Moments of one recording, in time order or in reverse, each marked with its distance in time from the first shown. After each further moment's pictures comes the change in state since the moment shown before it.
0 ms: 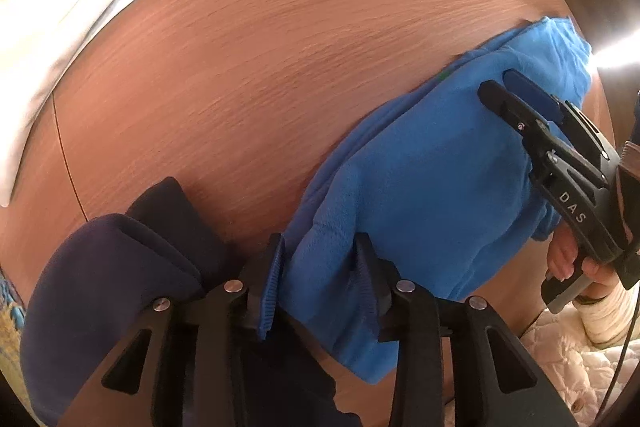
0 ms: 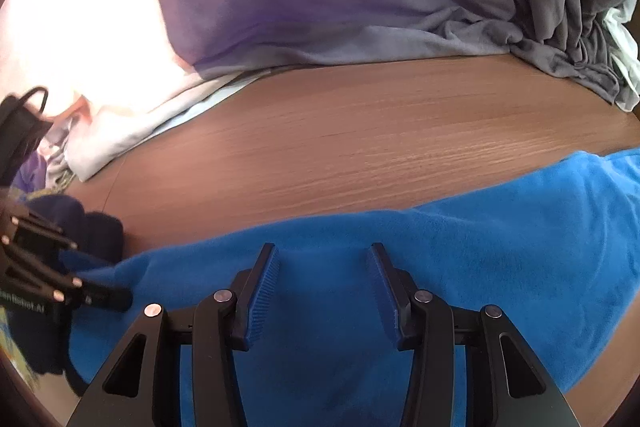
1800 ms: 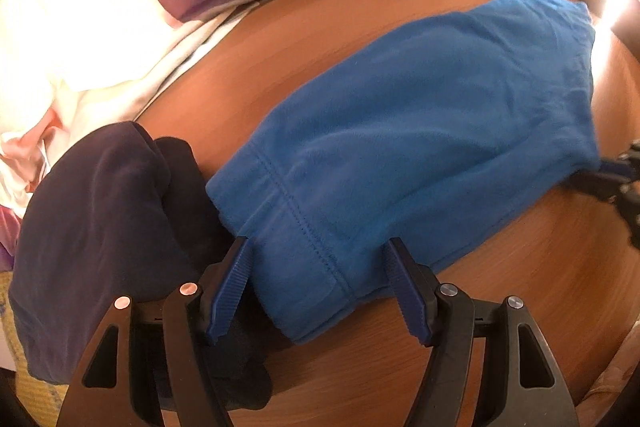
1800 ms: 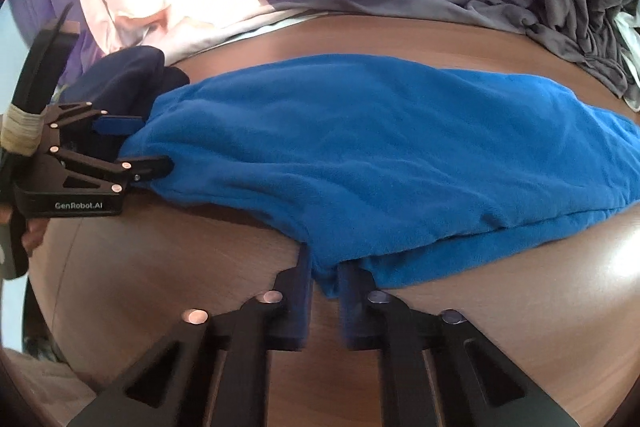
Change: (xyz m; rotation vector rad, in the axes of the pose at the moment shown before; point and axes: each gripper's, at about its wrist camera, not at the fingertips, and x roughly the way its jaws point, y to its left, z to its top) left arm 0.009 -0.097 -0.107 0.059 -0.431 0.386; right arm -0.082 -0.046 -0.110 -0.215 0.090 0.124
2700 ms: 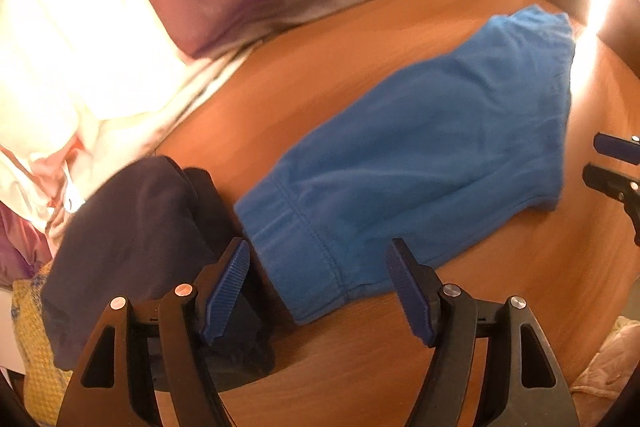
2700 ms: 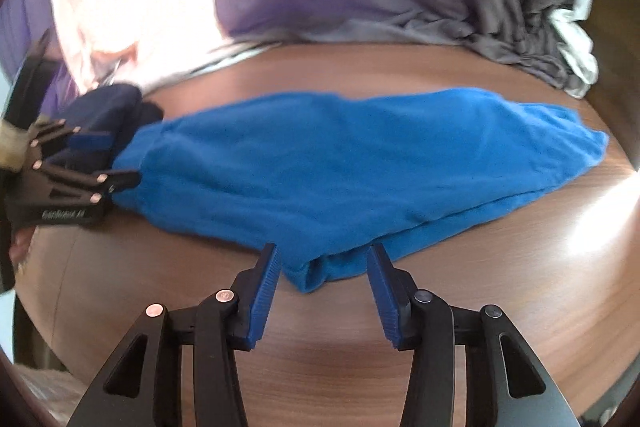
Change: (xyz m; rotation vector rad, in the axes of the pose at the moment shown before) left arm -0.057 -0.012 0.004 0.013 -0.098 0.021; right arm -0.059 -0.006 -0.006 0.099 -0.085 -0.150
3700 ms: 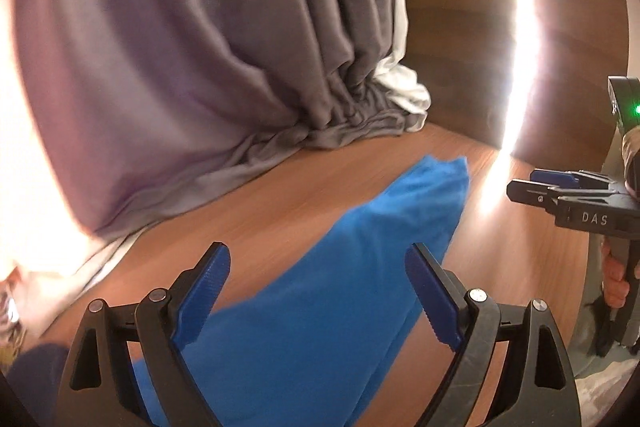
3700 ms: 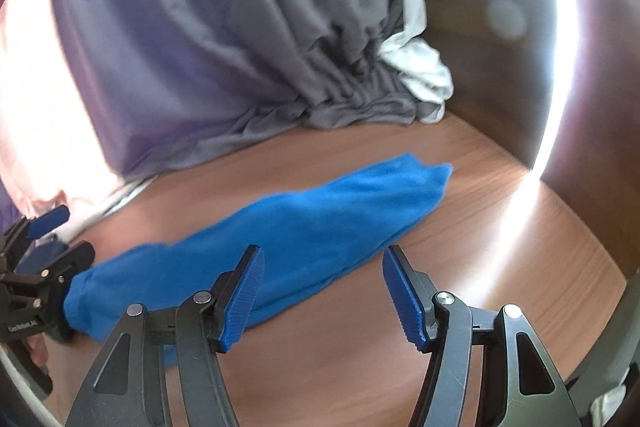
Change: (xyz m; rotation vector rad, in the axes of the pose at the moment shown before) left arm -0.062 -0.156 0.143 0.034 -0.465 -0.217; right arm -0.081 -0.202 0.037 0.279 -0.268 -0.143
